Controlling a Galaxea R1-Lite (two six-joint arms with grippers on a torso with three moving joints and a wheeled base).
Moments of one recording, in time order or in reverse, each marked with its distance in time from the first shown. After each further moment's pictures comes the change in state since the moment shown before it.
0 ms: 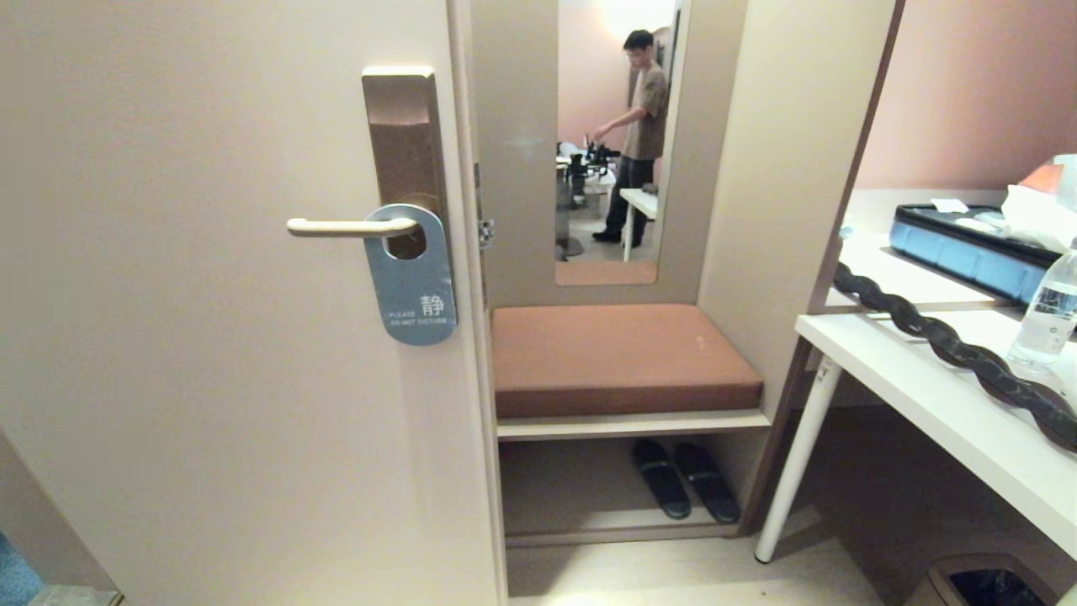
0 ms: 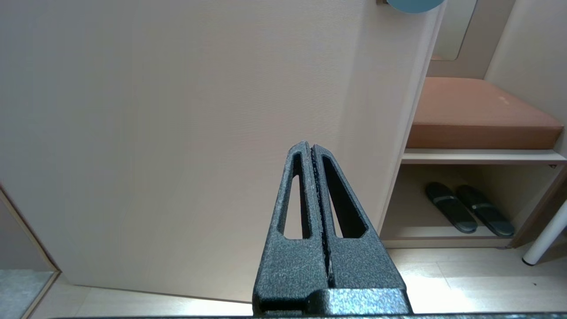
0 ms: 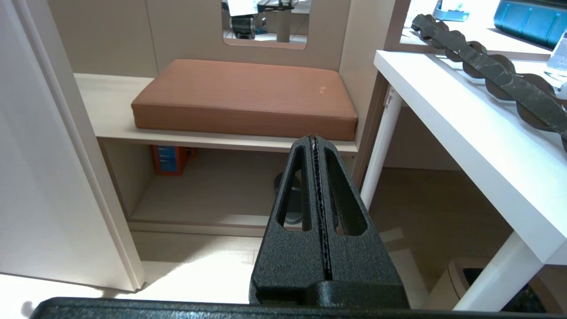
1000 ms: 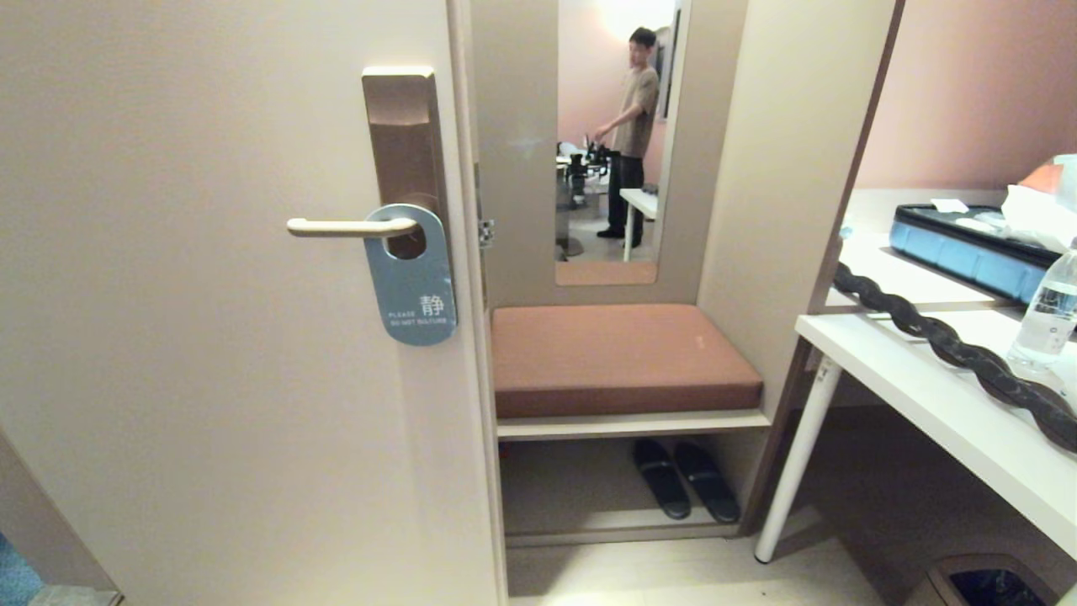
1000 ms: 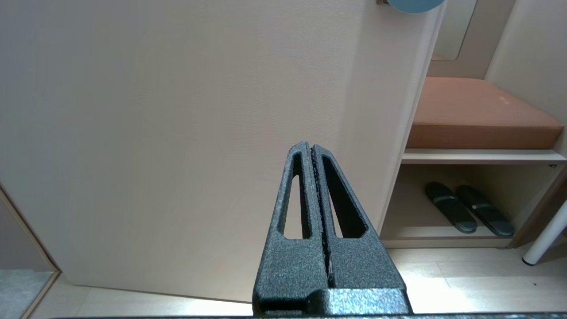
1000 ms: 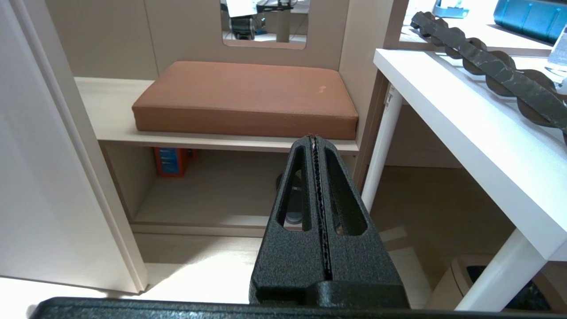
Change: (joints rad) left arm 0.000 0.000 0.000 0.000 0.000 0.000; right arm 0.000 0.000 0.000 0.000 -0.005 0.017
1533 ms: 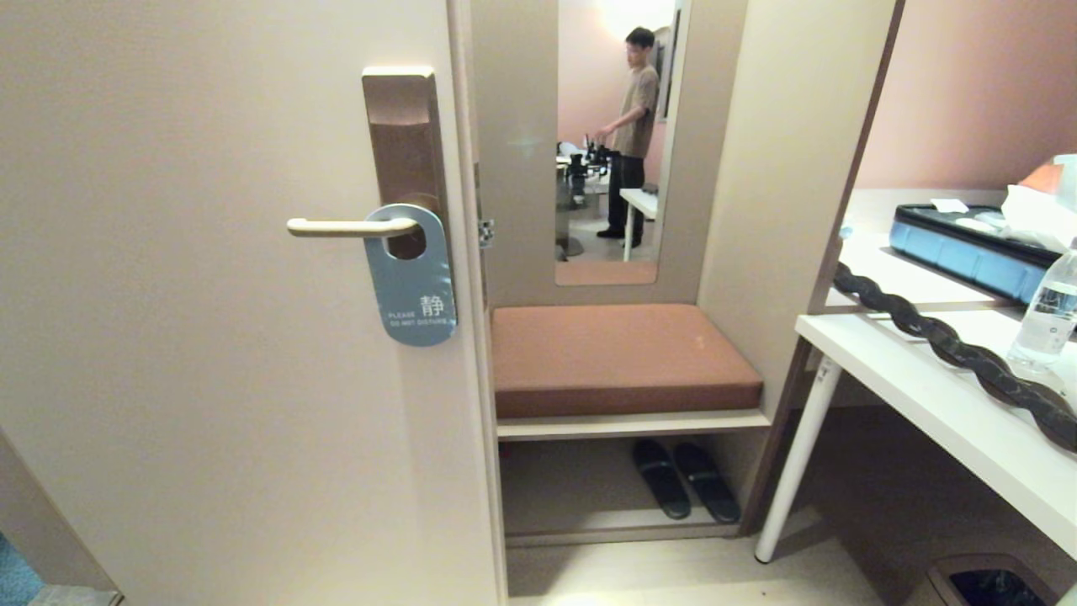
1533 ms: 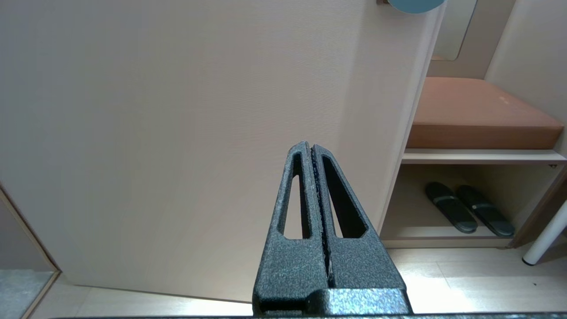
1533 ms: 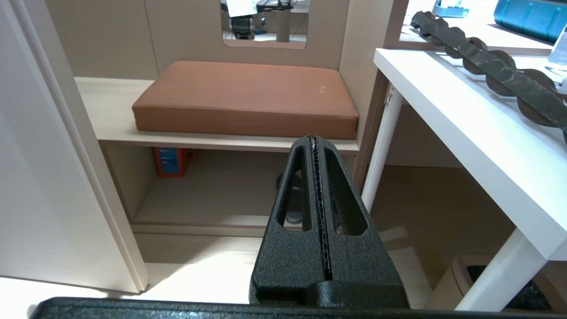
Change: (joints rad) left arm 0.000 0.000 0.000 0.000 0.000 0.000; right arm 0.000 0.000 0.000 0.001 0.000 0.002
